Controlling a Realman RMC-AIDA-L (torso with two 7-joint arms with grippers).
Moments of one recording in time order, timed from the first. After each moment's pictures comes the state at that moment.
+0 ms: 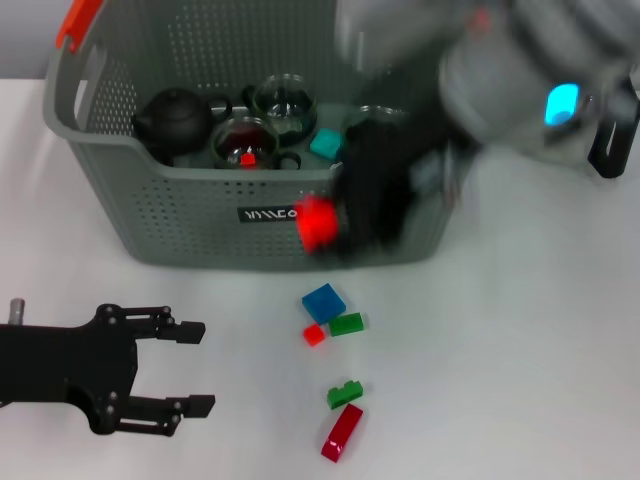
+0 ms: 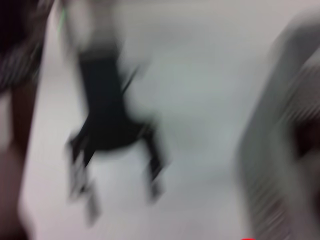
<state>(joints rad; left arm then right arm) -0.35 -2.13 0.57 0.98 2.24 1.93 -1.25 0.97 2.10 -1.39 -1.51 -2.32 -1.78 2.42</state>
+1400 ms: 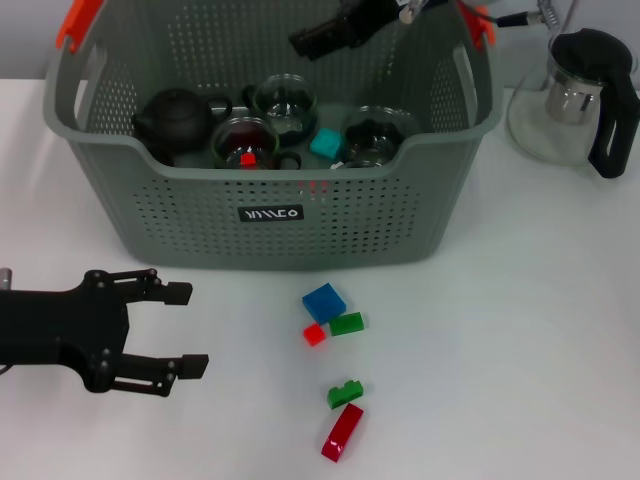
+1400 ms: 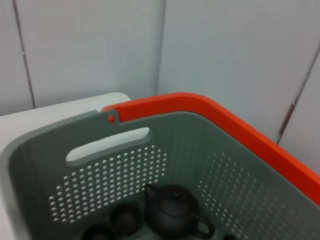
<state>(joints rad) -0.39 -2.11 0.52 0.98 2.23 1.92 -1.35 1.02 2.09 -1.21 -1.05 -2.37 -1.12 2.28</state>
